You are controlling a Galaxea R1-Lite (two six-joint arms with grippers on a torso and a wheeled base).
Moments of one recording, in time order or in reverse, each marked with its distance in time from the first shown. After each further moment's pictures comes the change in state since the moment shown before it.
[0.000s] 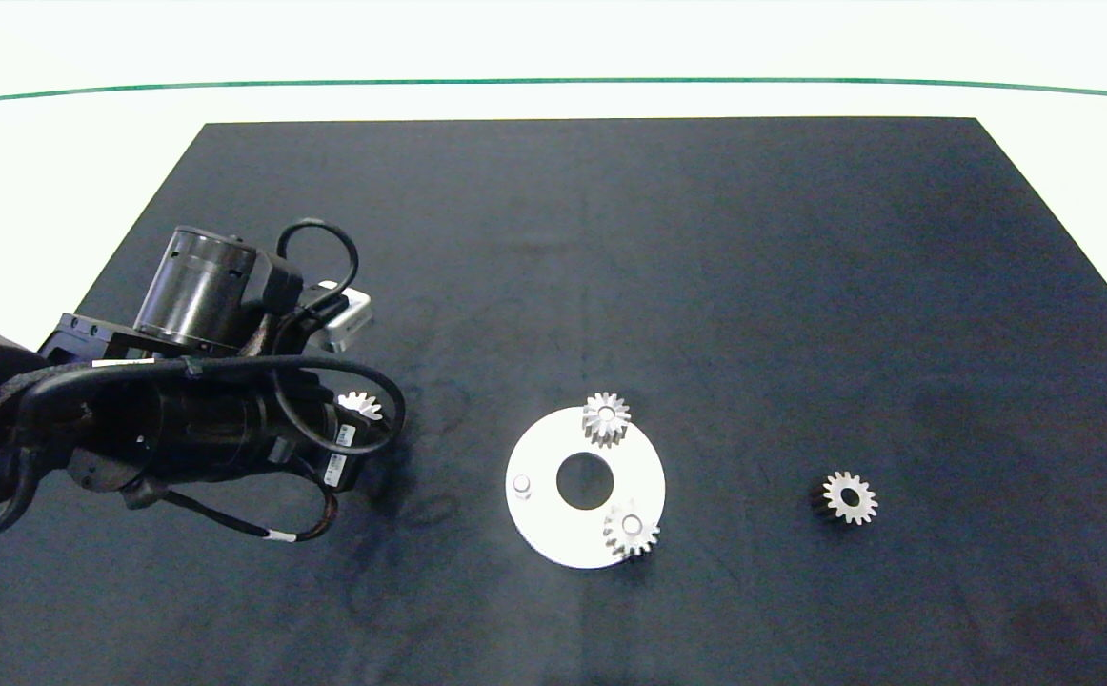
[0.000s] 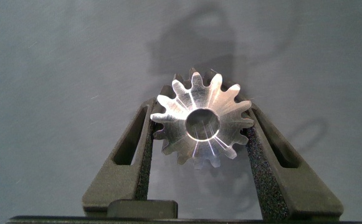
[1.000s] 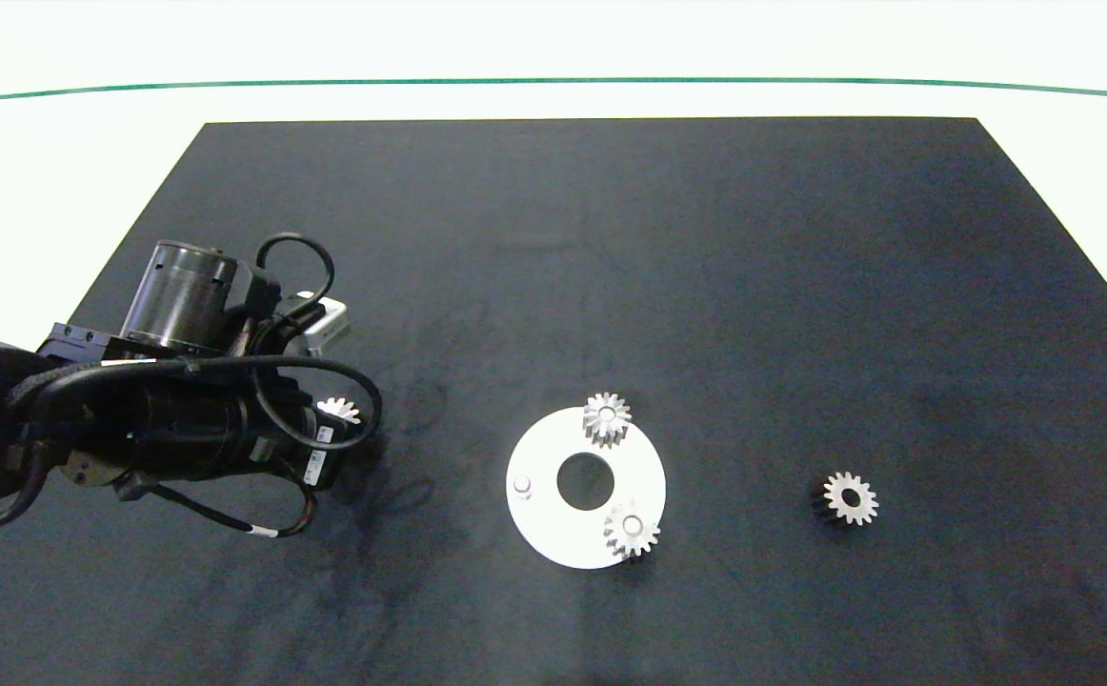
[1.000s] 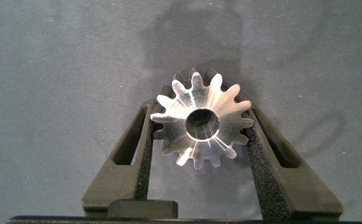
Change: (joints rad) left arm 0.091 0.021 0.031 -0.031 -0.050 0.024; right arm -0.011 0.000 0.007 0.000 0.000 0.000
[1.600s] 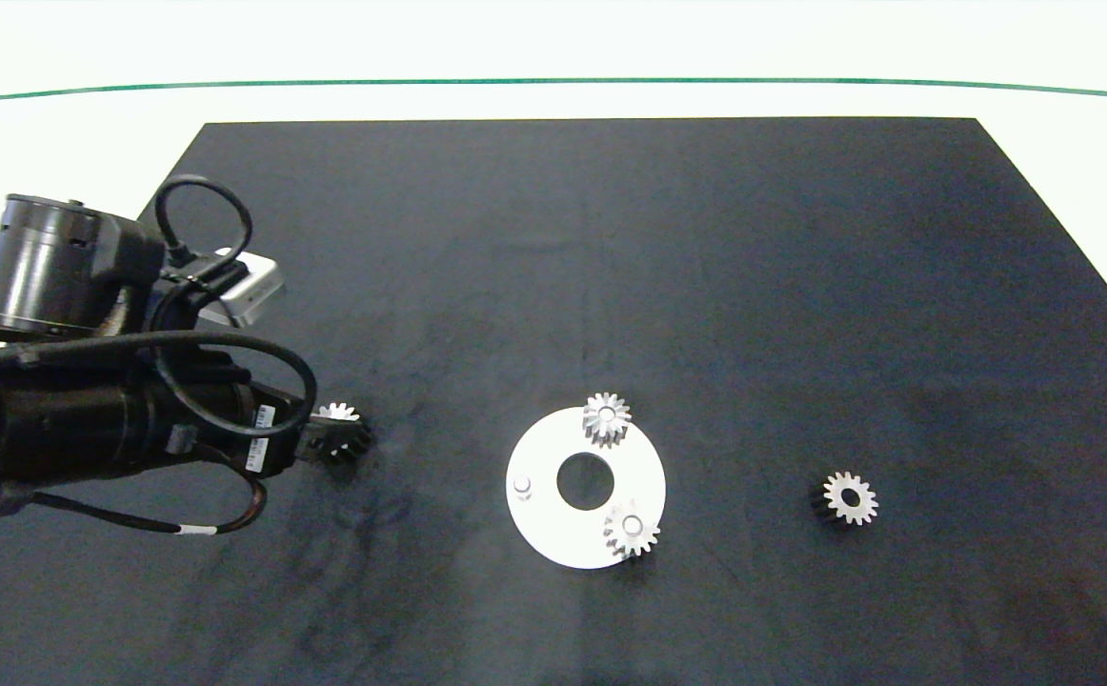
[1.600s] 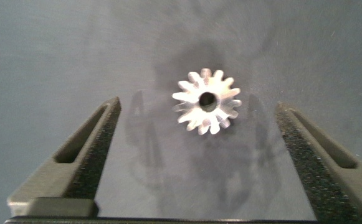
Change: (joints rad) left arm 0.029 -0.165 0.028 0.007 -0.019 -0.003; right arm 0.008 0.055 0.000 0.044 0.010 -0.025
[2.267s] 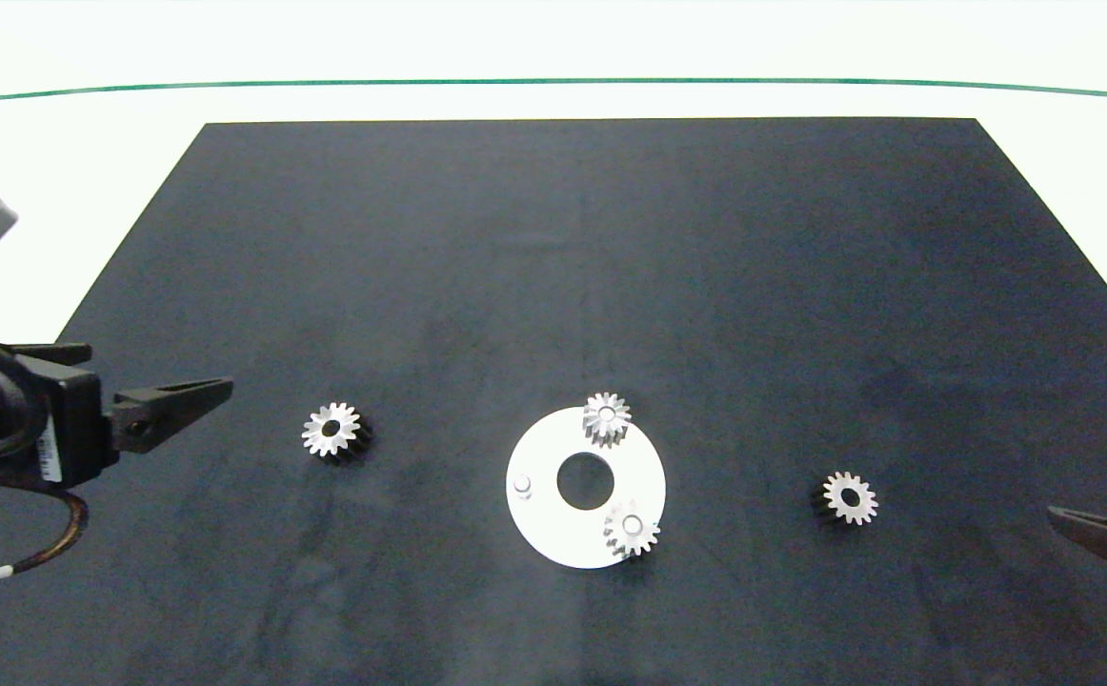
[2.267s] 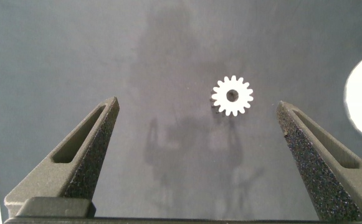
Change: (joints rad) left arm 0.083 -0.342 0.078 0.004 -0.004 -0.049; right arm 0.038 0.249 -0.015 -0.039 0.053 -0.182
